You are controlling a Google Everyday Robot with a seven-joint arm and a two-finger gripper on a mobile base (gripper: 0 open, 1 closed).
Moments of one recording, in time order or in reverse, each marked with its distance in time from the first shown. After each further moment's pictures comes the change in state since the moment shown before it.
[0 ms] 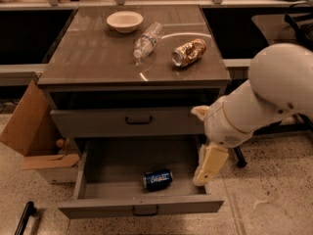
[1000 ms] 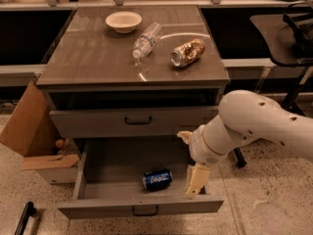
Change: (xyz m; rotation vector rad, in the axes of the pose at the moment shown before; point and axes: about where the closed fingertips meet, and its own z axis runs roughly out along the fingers) arm 0.032 0.006 0.113 -0.097 -0.031 -0.064
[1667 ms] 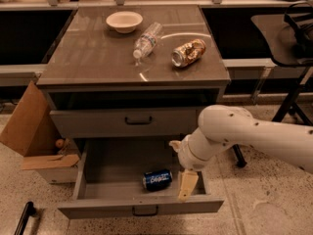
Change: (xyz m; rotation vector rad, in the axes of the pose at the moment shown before) arm 0.020 -0.008 0.066 -0.048 0.056 -0.029
